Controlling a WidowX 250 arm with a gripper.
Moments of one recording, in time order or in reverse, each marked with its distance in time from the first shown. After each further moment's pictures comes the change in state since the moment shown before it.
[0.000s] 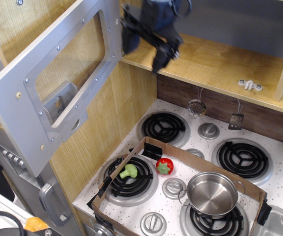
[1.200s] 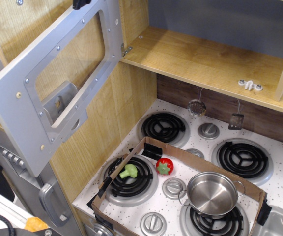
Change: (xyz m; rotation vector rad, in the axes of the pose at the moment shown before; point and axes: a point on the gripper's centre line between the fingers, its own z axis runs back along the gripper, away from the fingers) arm -0.043 0.104 0.063 0.167 -0.012 0.102
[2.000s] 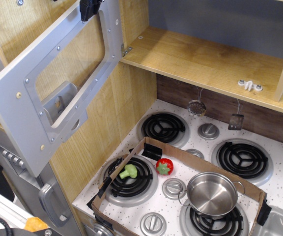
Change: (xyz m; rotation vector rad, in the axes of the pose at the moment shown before) arm 0.002 -0.005 -0.032 -0.101 -0.038 0.060
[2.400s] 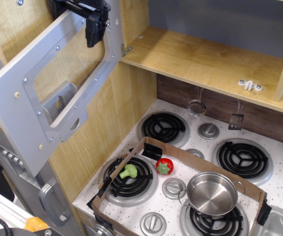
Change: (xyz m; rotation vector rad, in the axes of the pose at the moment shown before) arm -0.007 -0.023 -0.025 -0.090 0.067 0.017
